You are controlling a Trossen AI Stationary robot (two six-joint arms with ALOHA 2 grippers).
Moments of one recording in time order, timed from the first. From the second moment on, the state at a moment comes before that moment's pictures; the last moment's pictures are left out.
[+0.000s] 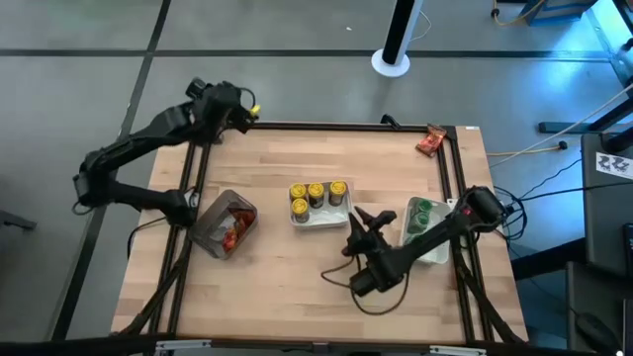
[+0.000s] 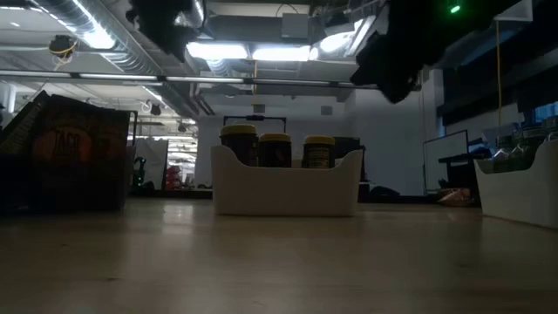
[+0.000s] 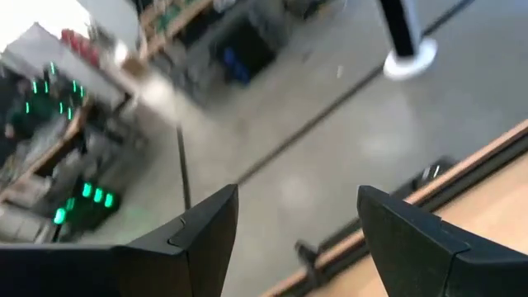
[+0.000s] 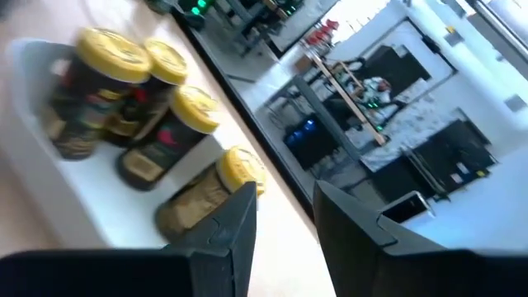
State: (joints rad) left arm 0.51 1.15 1.26 -0.74 -0.89 0.11; right arm 0.54 1.95 1.37 -1.20 1.34 1.04
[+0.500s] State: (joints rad) left arm 0.87 1.45 1.31 -1.21 -0.71 -0.03; right arm 0.40 1.95 1.28 -1.07 1.32 1.07
